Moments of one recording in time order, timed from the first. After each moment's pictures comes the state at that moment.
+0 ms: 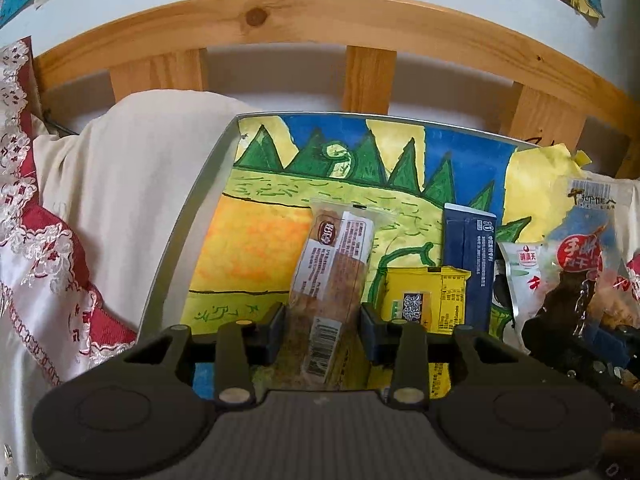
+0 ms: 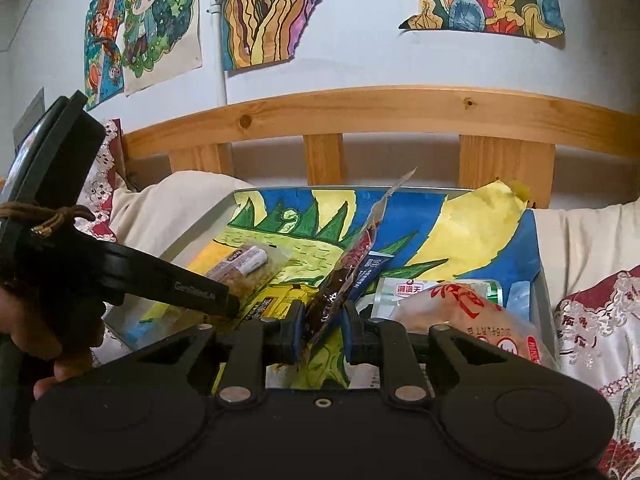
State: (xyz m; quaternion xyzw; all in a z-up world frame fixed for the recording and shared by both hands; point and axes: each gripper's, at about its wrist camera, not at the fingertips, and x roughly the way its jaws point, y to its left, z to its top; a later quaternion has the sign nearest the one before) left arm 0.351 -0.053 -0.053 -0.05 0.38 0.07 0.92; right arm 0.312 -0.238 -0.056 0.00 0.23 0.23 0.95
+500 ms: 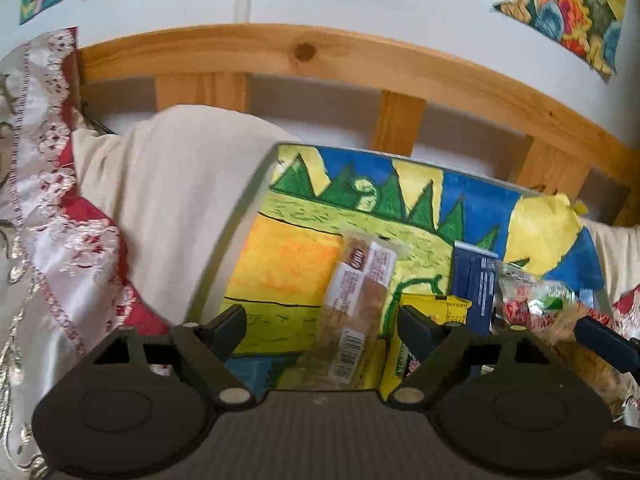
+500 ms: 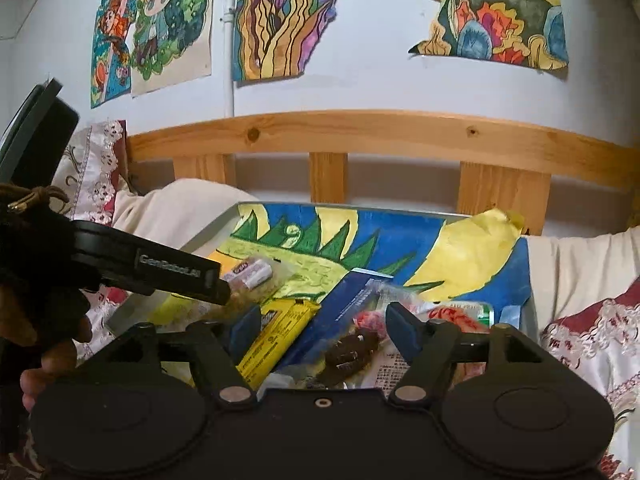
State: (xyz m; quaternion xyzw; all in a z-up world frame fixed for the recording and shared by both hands) left arm 0.324 -0.032 -0.034 -0.10 0.34 0.09 0.93; right arm 0.300 -0.234 -0.041 -0.02 0.20 0.22 0.95
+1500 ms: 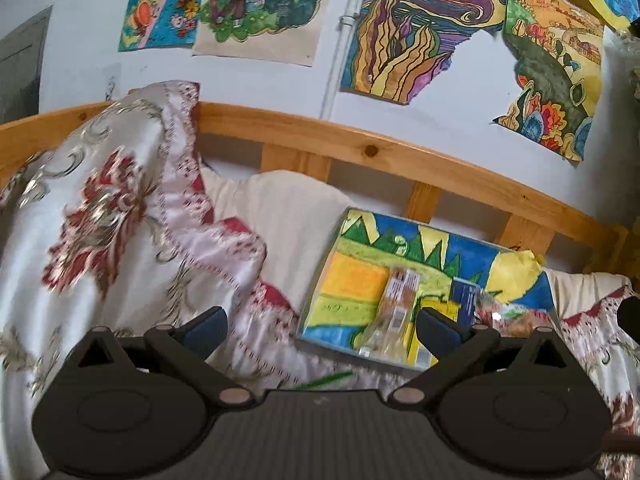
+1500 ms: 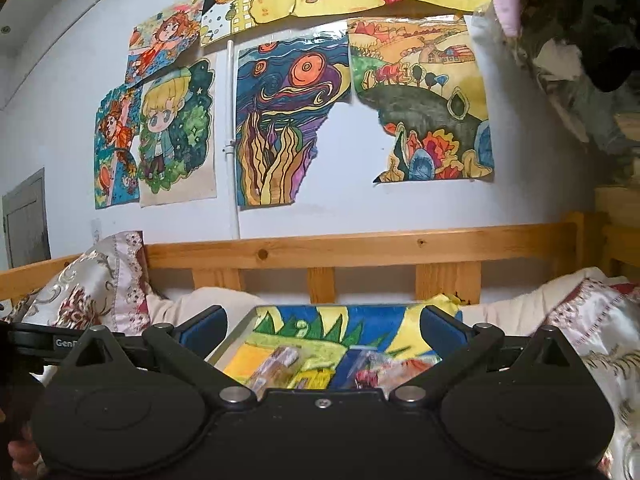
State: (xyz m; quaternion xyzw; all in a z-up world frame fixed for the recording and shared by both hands) left arm 0.153 0.004 0.017 -0.13 0.24 0.12 0.96; right arm 0.152 -0.252 0.040 0.04 0.09 0.16 0.98
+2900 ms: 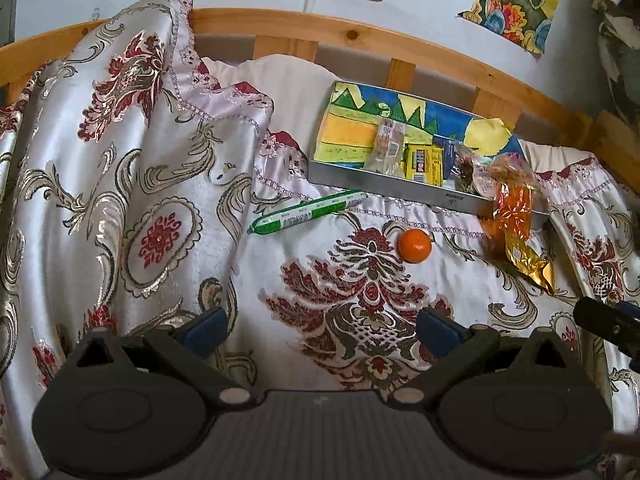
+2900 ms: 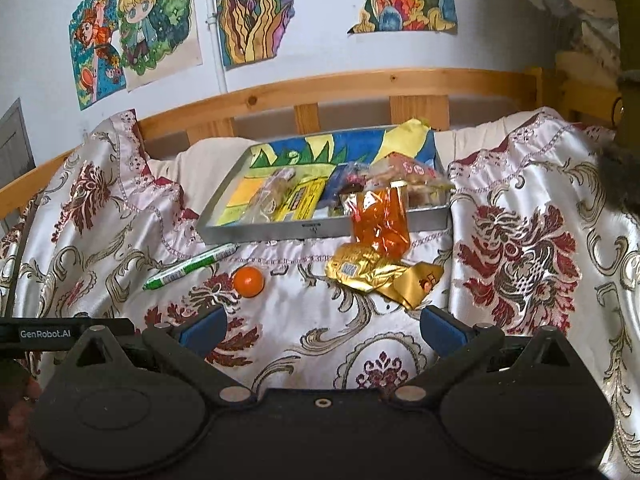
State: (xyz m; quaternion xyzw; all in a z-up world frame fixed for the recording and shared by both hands) left arm 0.051 0.005 -0.043 -0.10 0.36 0.05 0.93; right arm 0.055 -0.252 -0.022 0.04 0.29 0.13 0.95
